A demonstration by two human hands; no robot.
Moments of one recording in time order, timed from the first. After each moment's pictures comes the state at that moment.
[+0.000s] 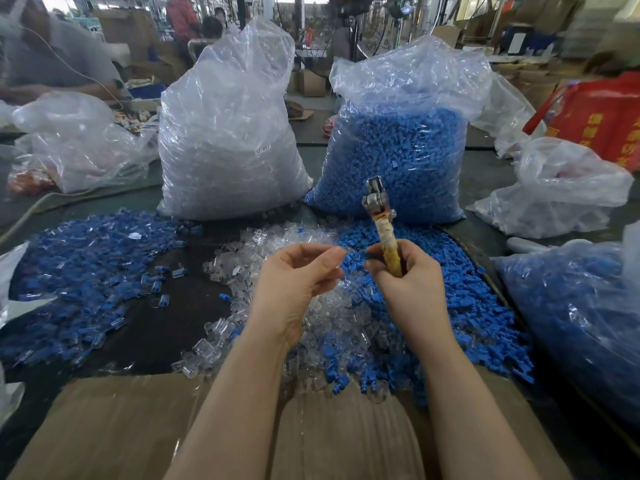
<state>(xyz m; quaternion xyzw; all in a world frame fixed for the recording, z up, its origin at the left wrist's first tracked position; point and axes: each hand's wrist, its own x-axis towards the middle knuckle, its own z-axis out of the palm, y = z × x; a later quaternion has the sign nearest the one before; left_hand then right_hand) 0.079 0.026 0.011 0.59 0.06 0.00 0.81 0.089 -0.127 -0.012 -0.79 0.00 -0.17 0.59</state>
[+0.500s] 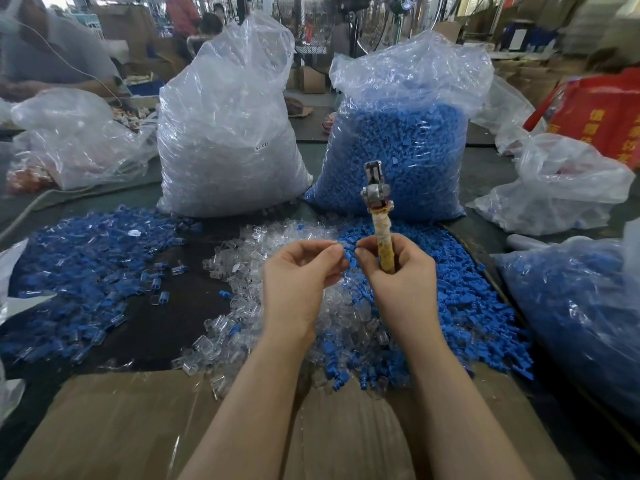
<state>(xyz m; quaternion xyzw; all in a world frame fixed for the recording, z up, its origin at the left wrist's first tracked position) 0.076 0.009 0.008 0.58 0.07 0.09 0.80 0.085 -0.111 -0.005 -0.76 -0.02 -0.21 0.61</state>
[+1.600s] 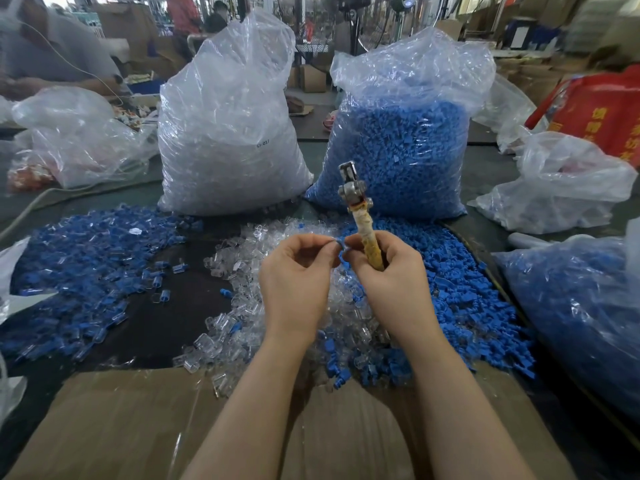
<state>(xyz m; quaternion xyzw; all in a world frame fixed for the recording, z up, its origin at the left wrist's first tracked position) 0.077 0.010 0.001 0.71 0.03 0.23 0.66 0.084 -0.109 -0.003 -0.78 -0.07 -0.15 0.60</state>
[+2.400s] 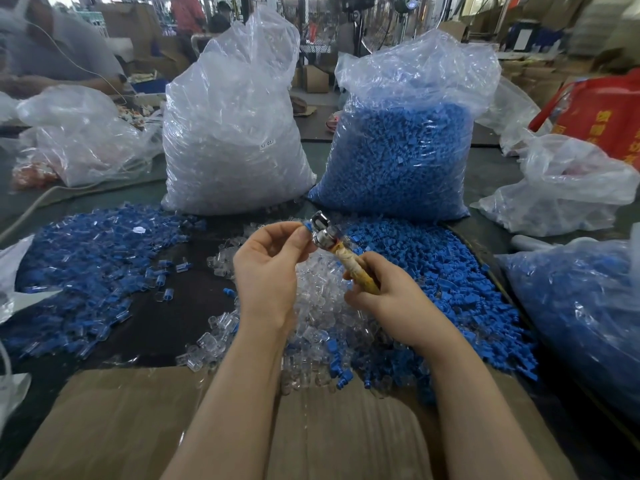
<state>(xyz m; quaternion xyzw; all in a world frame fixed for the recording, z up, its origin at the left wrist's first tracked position) 0.082 0.033 0.011 0.59 0.05 0.22 0.78 0.082 -0.126 -0.003 -0.87 -0.14 0.04 0.48</state>
